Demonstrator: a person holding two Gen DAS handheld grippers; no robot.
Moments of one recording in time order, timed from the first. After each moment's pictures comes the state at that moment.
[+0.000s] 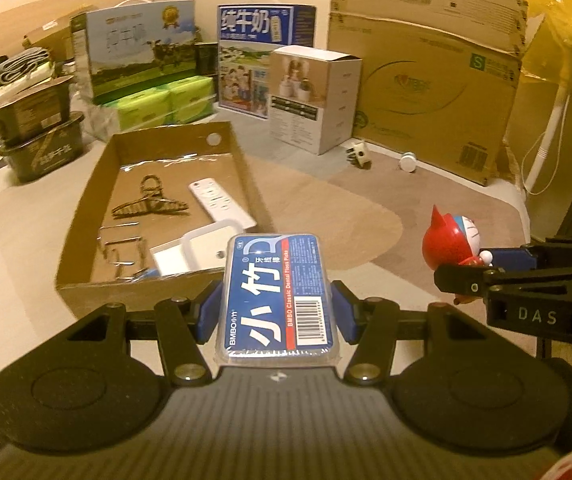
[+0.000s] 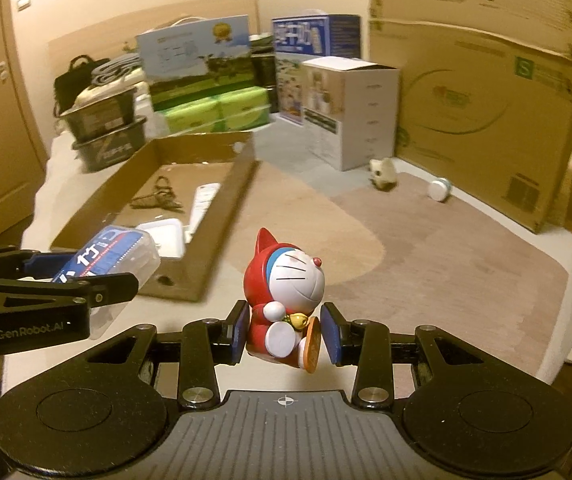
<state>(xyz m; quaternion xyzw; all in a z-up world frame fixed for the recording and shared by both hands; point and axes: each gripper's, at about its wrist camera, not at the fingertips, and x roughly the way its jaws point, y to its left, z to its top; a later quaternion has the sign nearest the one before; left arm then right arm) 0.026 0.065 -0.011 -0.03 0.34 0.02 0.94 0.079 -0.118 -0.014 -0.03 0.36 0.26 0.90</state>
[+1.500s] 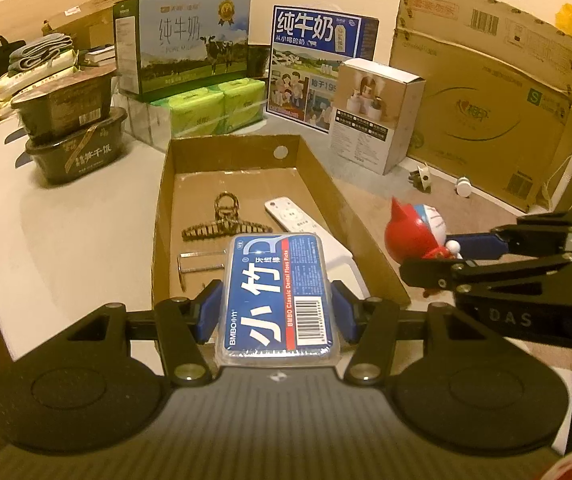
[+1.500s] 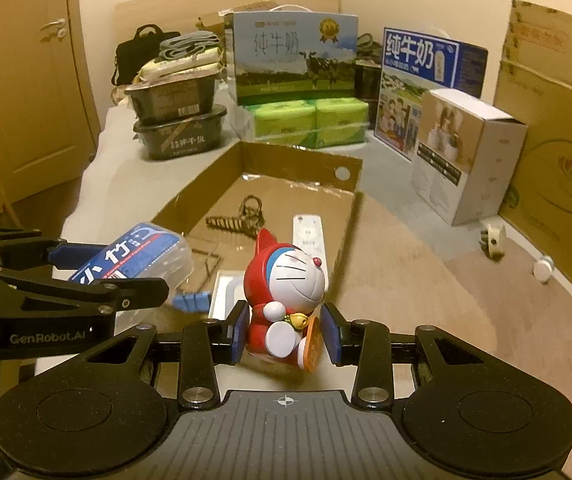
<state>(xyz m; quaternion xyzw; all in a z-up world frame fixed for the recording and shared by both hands) 0.060 0.178 -0.002 -0.05 0.35 0.03 0.94 0.121 0.017 -0.005 -0.09 0.34 0.33 0.88</state>
